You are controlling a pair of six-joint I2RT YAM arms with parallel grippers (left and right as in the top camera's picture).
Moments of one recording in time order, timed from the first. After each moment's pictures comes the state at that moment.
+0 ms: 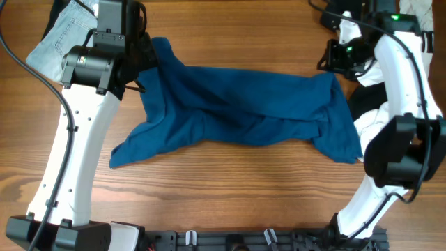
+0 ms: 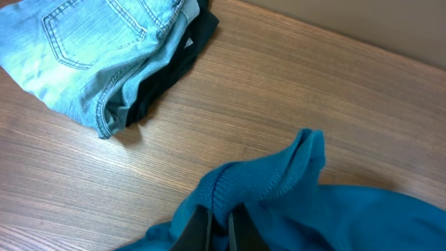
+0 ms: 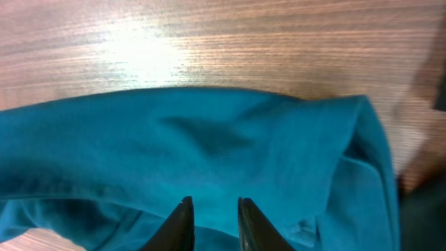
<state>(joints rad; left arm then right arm) -0.20 1.57 1.69 -1.03 -0.23 -0.45 -0.10 2.03 1.84 -1.17 -0.33 -0.02</state>
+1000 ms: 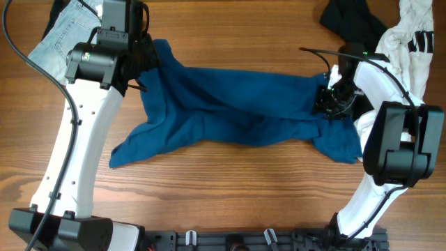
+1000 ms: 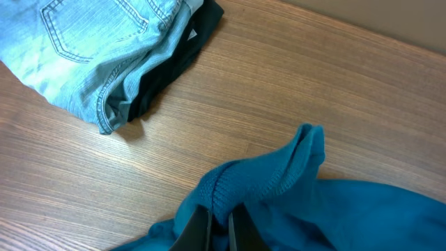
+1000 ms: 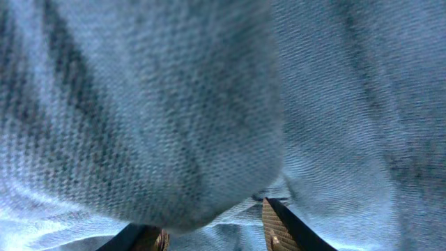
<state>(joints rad) -0.20 1.59 1.69 -1.04 -0.24 -0.45 -0.09 2.04 1.41 -1.02 -0.13 0.16</state>
